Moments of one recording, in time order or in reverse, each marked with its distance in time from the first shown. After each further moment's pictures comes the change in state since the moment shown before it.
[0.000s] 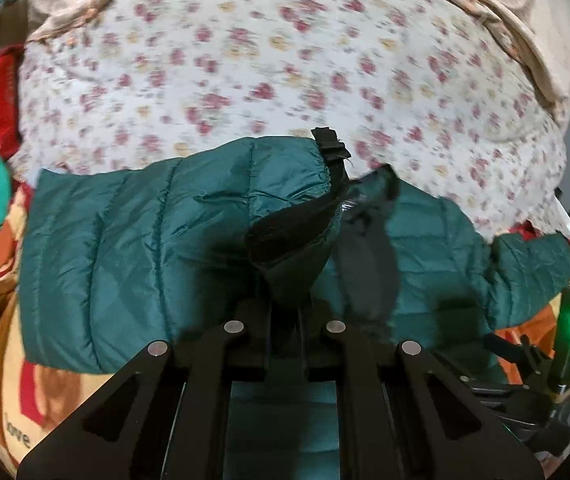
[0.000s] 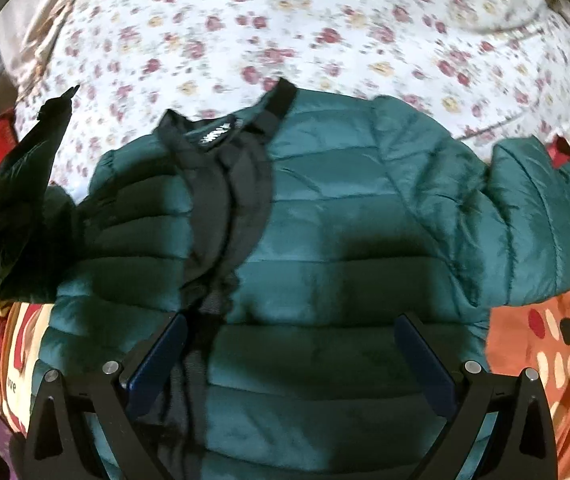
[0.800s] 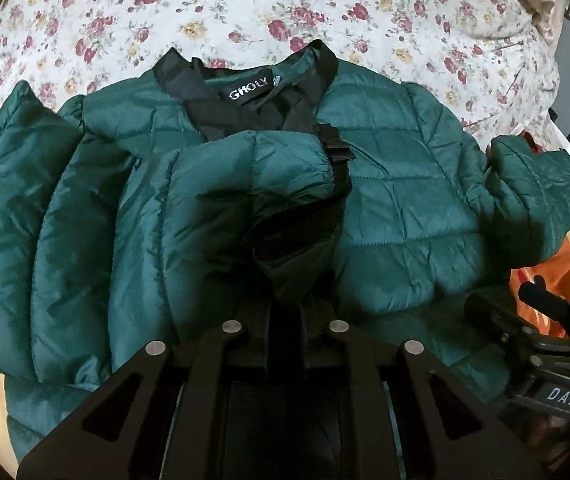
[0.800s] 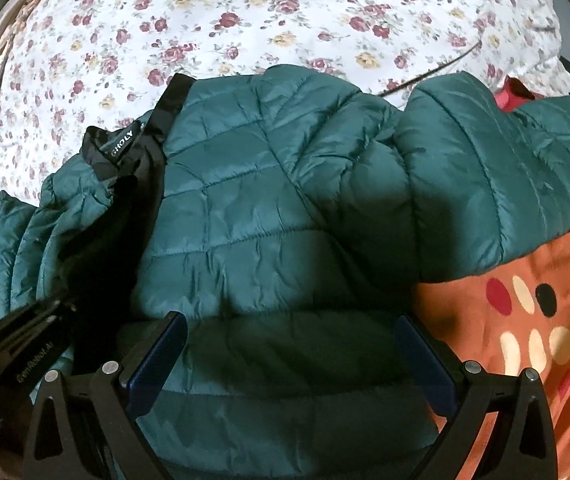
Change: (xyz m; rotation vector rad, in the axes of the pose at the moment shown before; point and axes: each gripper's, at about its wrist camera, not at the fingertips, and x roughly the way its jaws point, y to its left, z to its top) left arm 0.092 -0.077 -0.053 0.113 0.205 -0.043; right arm 0.002 -0.075 -0.004 0.127 0.042 -0.057
